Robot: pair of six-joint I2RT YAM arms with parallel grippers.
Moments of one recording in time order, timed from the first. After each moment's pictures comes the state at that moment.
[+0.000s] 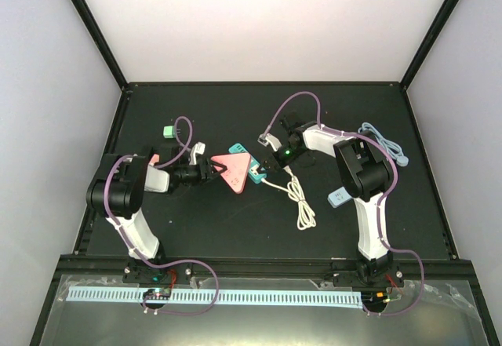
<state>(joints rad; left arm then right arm) -0.08 1.78 0.55 0.47 0.96 -0.57 0.48 2.14 1.42 -0.60 -0.77 -0.21</state>
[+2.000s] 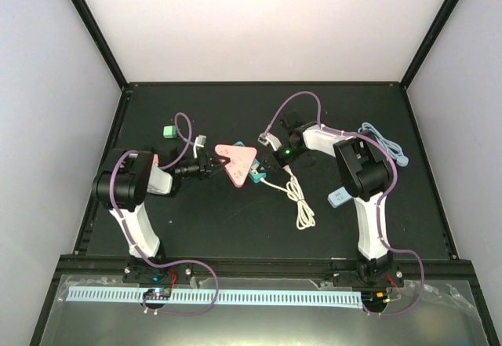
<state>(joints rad) -0.09 1.86 0.53 0.94 1.16 -0.98 0.47 2.14 1.43 -0.58 -0.77 -0.20</state>
